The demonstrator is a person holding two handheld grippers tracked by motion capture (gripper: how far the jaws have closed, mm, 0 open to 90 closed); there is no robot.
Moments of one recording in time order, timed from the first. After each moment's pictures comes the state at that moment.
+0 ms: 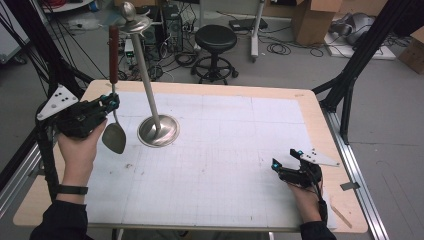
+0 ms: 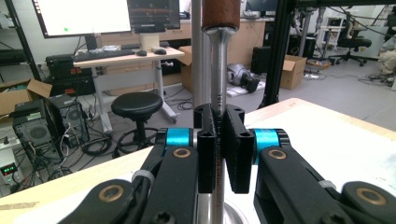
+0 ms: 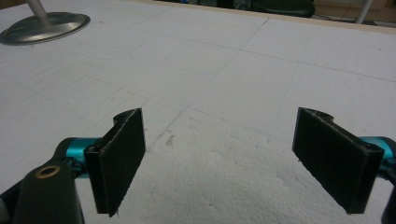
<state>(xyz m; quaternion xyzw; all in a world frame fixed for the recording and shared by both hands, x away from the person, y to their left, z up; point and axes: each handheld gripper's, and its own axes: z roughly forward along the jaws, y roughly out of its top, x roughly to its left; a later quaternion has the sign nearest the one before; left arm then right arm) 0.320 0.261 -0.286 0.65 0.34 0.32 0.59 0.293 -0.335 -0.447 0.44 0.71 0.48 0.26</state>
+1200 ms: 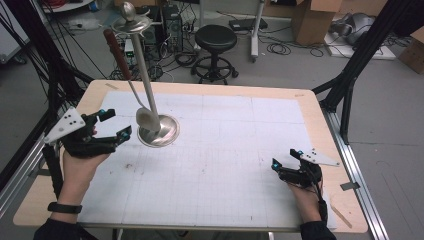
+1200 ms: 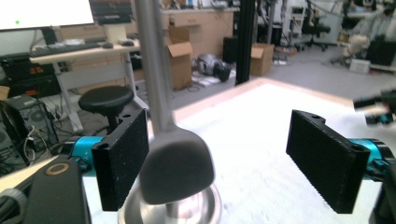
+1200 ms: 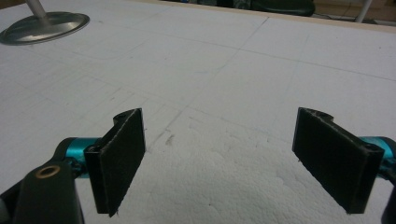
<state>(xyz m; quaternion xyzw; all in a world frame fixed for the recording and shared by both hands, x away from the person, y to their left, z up) 0.290 0.258 -0.332 0.70 0.29 0.28 0.60 0.293 -0.335 -0.447 0.44 0.71 0.48 0.26</state>
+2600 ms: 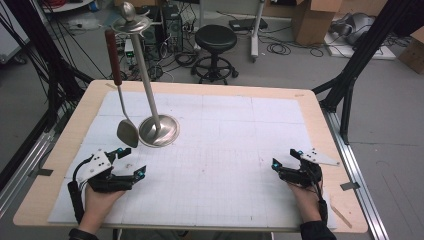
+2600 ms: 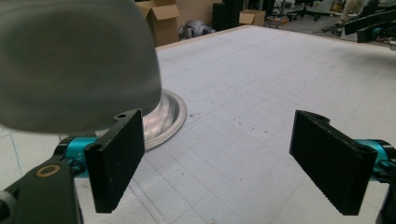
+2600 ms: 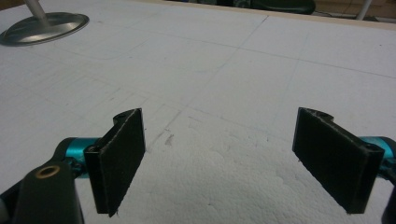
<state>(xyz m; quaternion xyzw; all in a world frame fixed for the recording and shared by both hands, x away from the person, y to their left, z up) 0.266 0.241 -0.434 0.73 0.30 0.25 0.57 0.294 -0.336 -0.447 0.44 0.71 0.48 0.25</state>
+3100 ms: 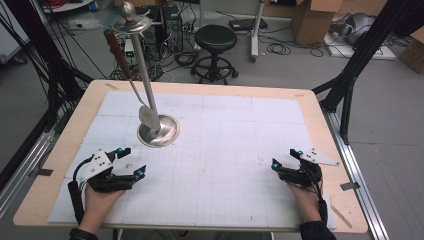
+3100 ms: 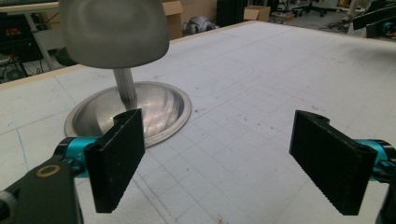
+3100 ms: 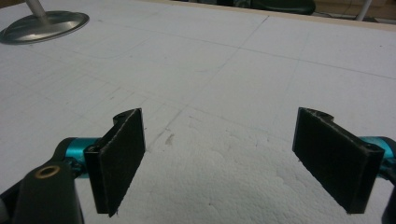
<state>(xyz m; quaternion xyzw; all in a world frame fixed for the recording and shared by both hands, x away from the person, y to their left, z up) 0.266 0.242 -0.435 0.73 0.30 0.25 0.56 0.294 -0.336 -0.447 0.44 0.71 0.48 0.26</state>
